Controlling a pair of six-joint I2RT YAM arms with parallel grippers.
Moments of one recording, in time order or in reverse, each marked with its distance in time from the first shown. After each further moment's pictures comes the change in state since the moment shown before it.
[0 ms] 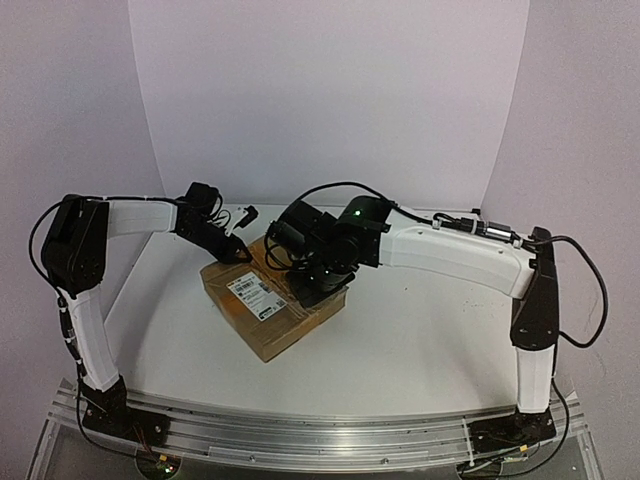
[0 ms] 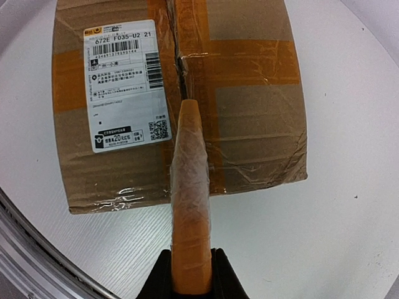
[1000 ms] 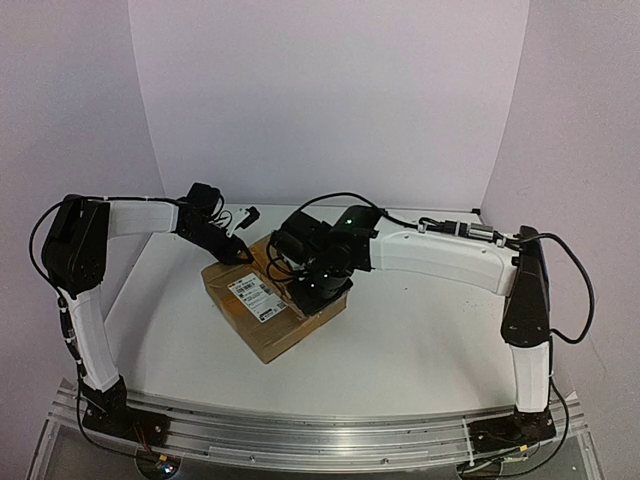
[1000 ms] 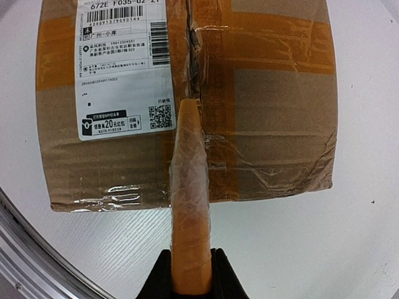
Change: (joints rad) left arm -0.008 0.000 -0.001 -0.001 -0.001 0.006; right arm -0.042 0.042 -0.046 0.030 -0.088 -0.058
